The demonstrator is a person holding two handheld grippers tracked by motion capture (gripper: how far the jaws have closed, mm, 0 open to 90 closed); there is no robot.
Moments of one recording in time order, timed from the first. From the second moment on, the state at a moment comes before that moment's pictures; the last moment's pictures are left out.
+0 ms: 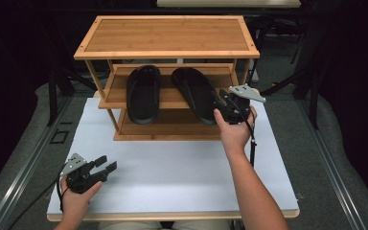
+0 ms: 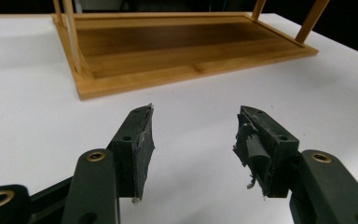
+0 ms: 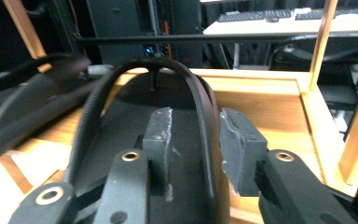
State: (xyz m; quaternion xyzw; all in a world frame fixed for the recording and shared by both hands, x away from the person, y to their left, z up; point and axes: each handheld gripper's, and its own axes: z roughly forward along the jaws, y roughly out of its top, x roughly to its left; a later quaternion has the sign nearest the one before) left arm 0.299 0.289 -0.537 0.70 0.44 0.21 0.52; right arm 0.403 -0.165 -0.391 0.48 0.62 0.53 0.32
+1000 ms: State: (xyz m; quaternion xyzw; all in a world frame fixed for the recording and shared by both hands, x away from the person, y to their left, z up) left arm 0.367 0.230 -0.403 0.66 0.40 0.27 0.57; right arm 0.368 -0.161 -0.401 0.45 0.64 0.56 0.27
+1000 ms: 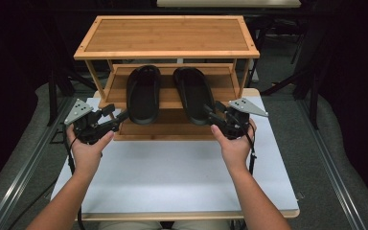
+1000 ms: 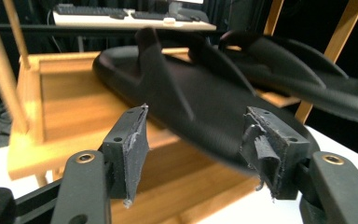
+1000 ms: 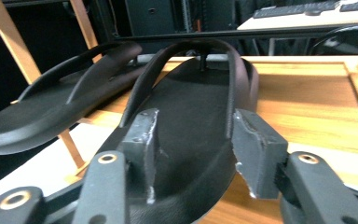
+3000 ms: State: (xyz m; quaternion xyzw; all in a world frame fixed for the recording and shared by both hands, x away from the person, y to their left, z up) left arm 0.432 0.183 -0.412 0.68 0.41 0.23 0.56; right arm 0.393 -0.114 -0.417 0.45 0.63 0.57 0.29
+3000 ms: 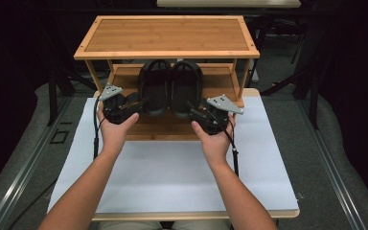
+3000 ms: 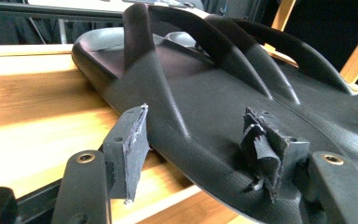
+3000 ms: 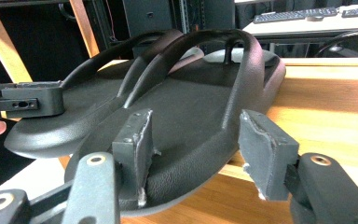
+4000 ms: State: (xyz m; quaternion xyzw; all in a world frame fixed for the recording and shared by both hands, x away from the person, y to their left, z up) left arm 0.402 0.226 -0.412 0.67 0.40 0.23 0.57; right arm 0.361 -0.139 -0.399 0.42 0.66 0.54 0.31
